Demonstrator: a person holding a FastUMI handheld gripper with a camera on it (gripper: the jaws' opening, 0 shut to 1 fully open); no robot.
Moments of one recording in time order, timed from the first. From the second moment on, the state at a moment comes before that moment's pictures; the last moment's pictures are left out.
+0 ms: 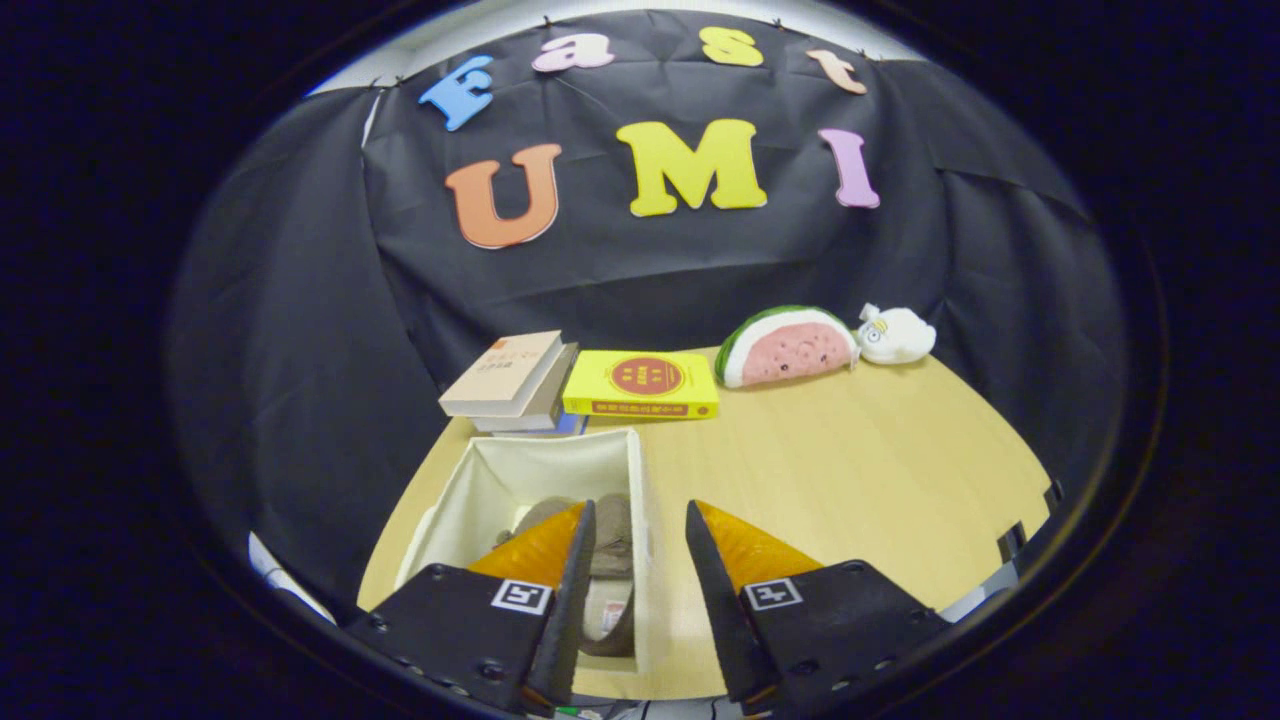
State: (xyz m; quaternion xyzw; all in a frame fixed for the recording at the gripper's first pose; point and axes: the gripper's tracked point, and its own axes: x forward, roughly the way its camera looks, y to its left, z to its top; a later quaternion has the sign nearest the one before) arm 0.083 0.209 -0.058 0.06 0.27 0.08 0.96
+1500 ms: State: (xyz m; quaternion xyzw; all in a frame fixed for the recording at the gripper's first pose) arm -0.077 -0.005 0.006 0.03 -0.03 0.02 1.00
